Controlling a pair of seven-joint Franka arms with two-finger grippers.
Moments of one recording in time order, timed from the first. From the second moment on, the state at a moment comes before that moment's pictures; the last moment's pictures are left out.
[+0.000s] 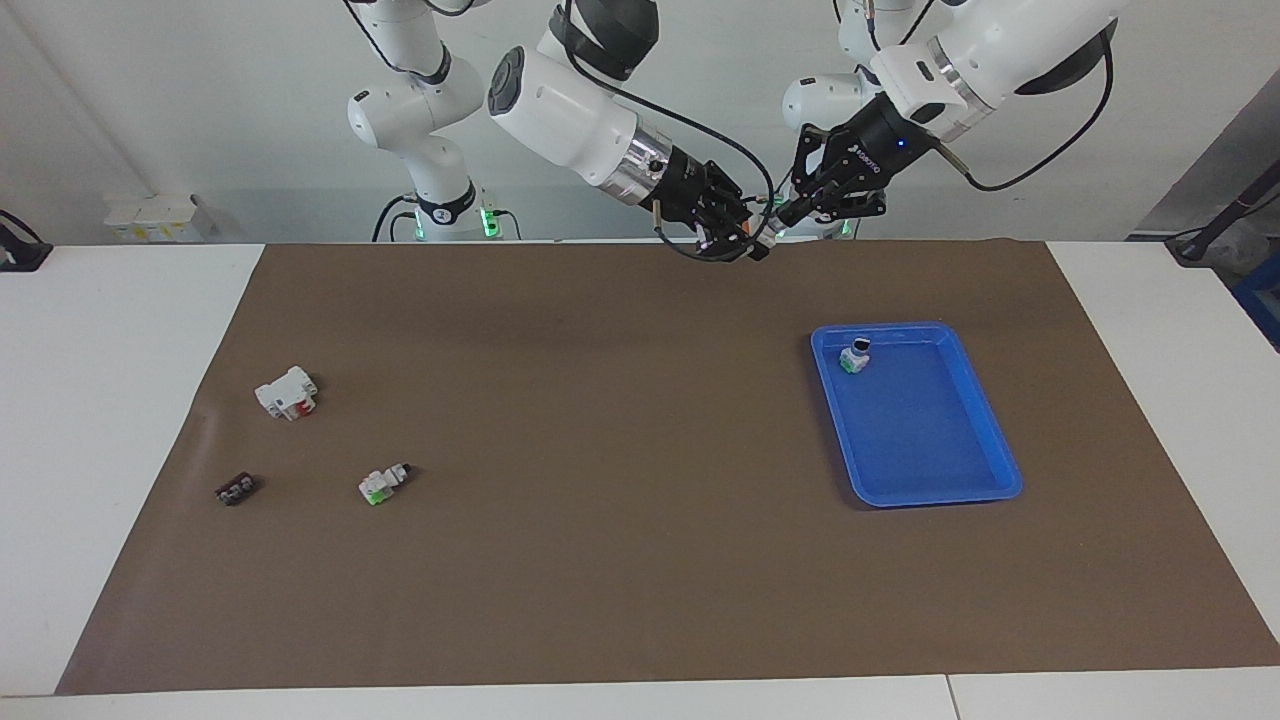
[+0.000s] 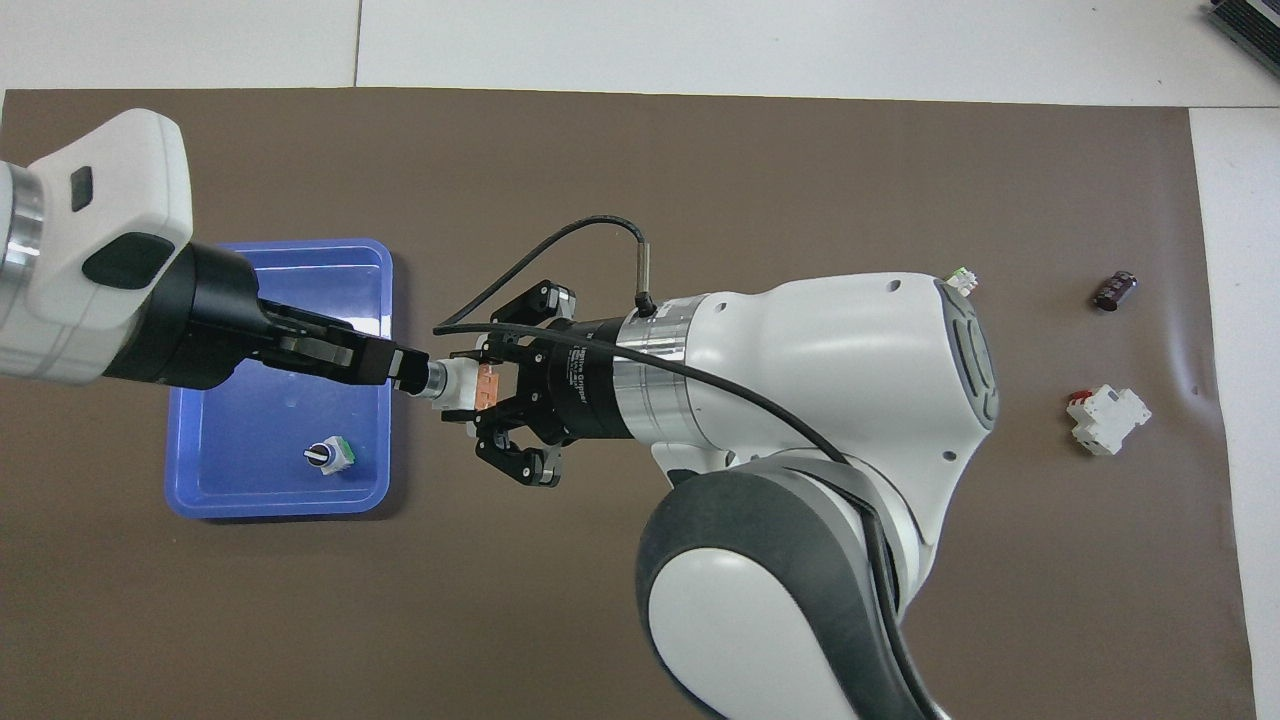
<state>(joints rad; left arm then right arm) -0.04 -0.07 -0.20 -1.60 -0.61 1.59 0.20 0.62 0.13 0.00 -1.70 0.95 2.26 1.83</state>
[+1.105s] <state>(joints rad) -0.04 -0.09 -0.20 -1.62 -0.63 1.62 0.61 0.62 0.13 0.00 -1.69 0.95 2.26 1.83</state>
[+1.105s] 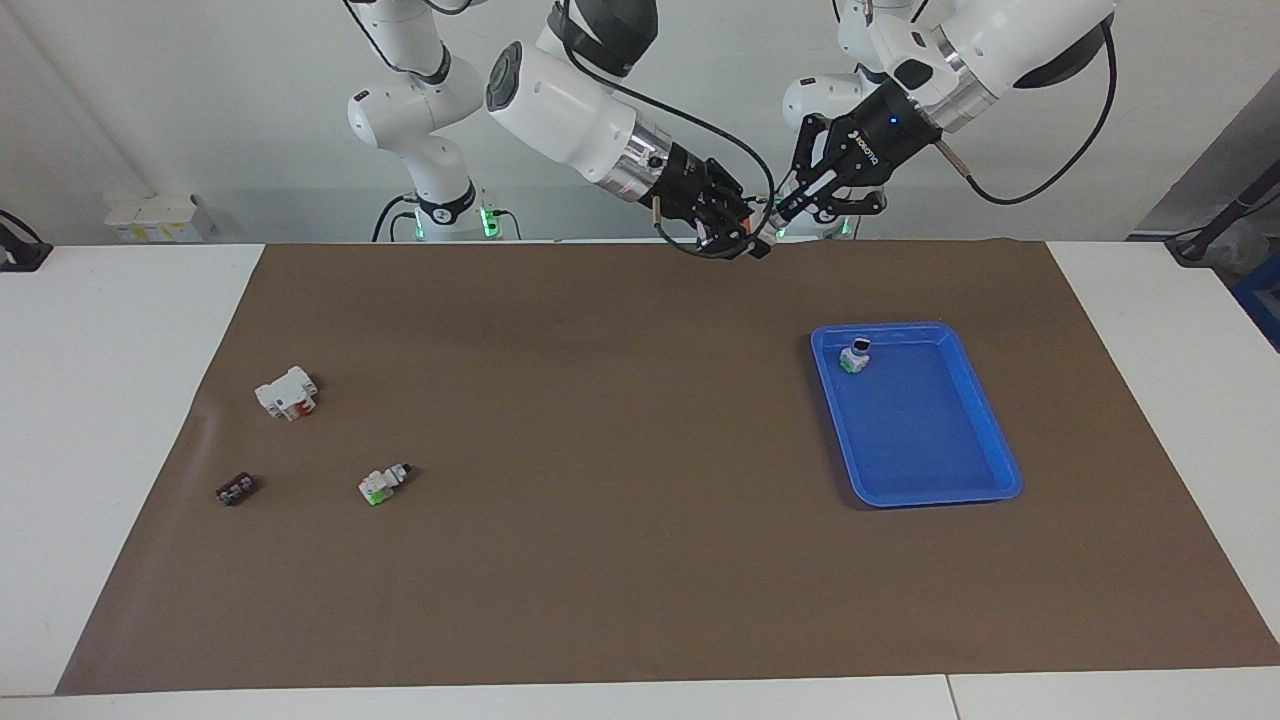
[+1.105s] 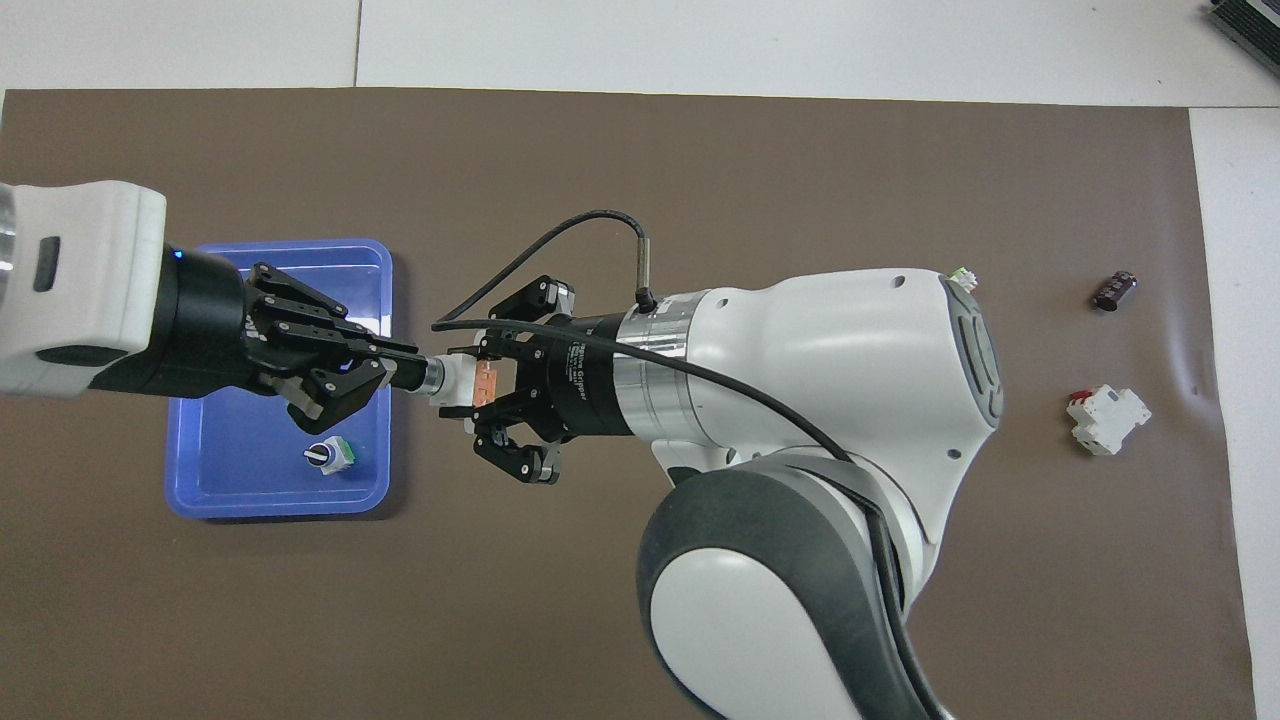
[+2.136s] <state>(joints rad) -0.03 -0.11 -0.19 -1.62 -0.61 1.62 0.74 0.62 0.12 -0.01 -1.67 0.87 2.18 1.80</state>
